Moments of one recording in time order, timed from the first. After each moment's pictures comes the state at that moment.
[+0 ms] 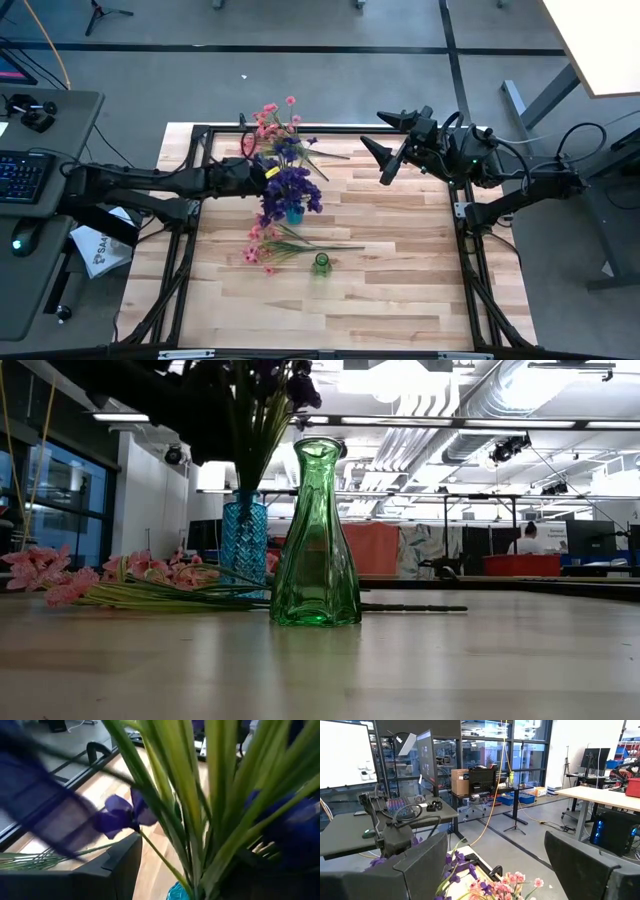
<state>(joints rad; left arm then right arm) 0.14 1.08 0.62 0.06 -0.14 -0.14 0.10 1.18 1.36 -0.12 0.64 -0.03</state>
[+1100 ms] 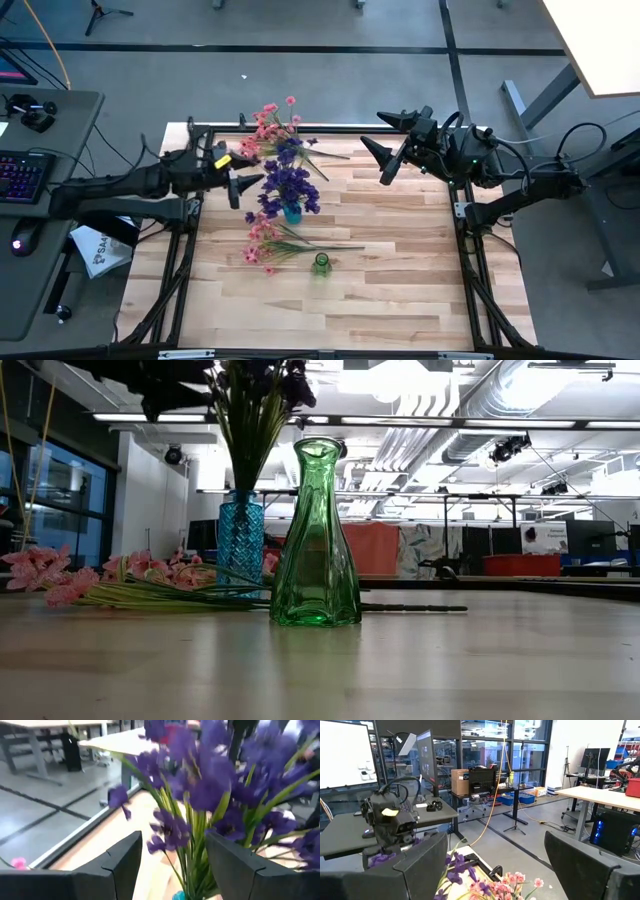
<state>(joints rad) 0.14 0.64 0.62 -0.16 -0.20 -0.14 0.10 1.18 1.36 -0.12 0.64 -0.03</state>
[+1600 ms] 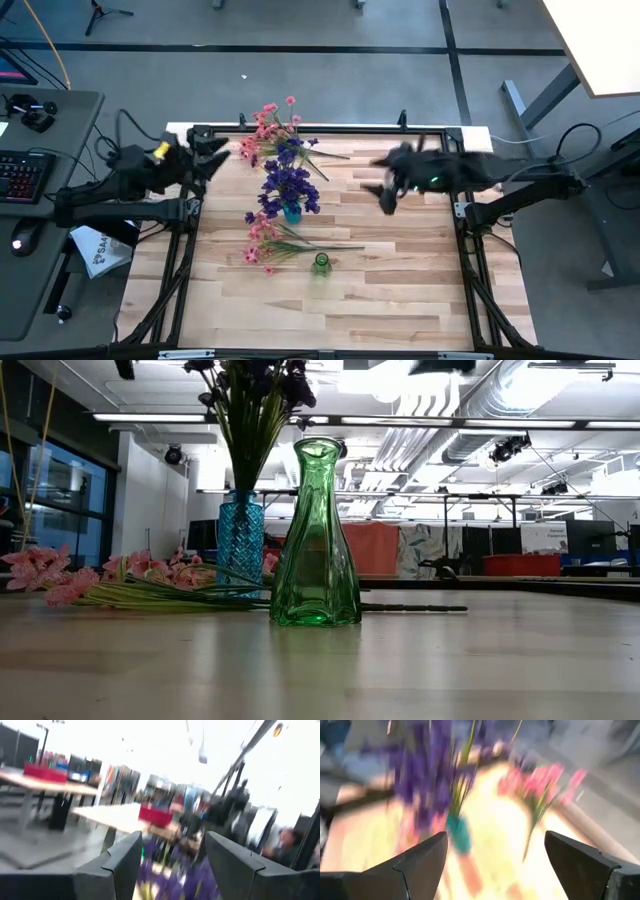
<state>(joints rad) 0.14 0.41 0.62 0.05 -0.23 -0.24 0.09 1.18 1.27 -0.61 0.37 0.31</state>
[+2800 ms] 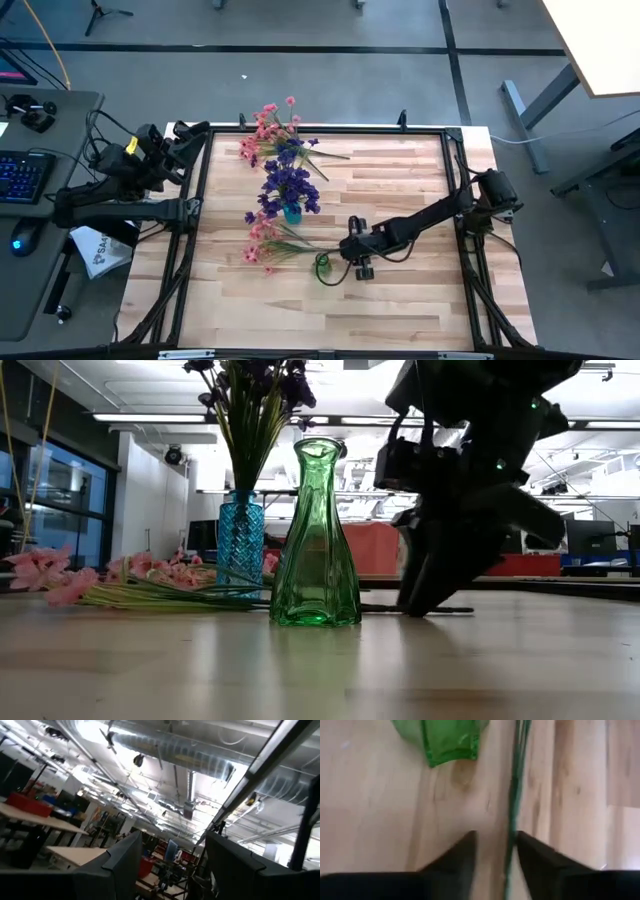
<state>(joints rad) 0.14 0.40 0.62 0.33 -0.27 -0.33 0.26 1.86 0.94 -0.21 0.14 0.08</state>
